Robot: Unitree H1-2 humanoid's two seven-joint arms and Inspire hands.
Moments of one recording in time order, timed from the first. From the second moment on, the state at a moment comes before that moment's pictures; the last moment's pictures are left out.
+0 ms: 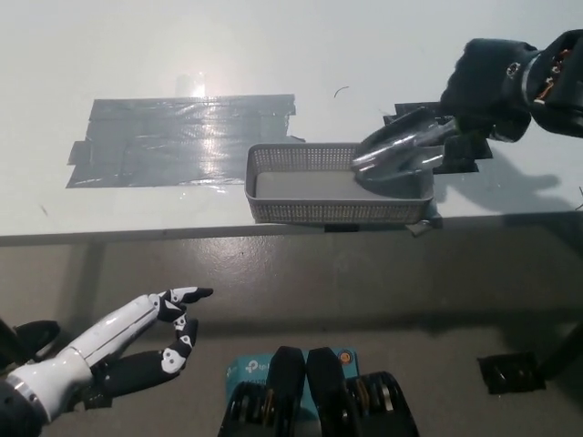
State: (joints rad) left_arm -0.16 0.58 -0.16 -0.52 0.09 0.46 -0.50; right_arm -1.19 -0.62 0.74 0.28 -1.03 -0.41 0.83
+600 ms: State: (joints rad) left_arm -0.21 0.58 -0.17 -0.52 0.11 0.46 -0.53; right_arm -1.08 -0.63 0.73 0.14 -1.07 -0.41 0.88
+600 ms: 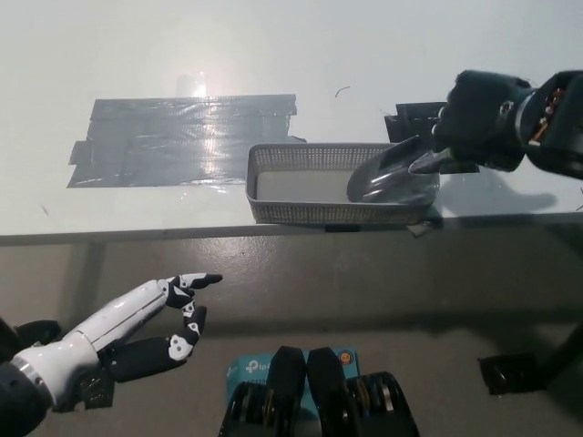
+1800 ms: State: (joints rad) left_arm -0.23 0.55 -0.26 -0.50 0.14 0.46 -0.57; right_arm -1.05 -0.37 0.67 0.35 -1.23 -0.29 0.91
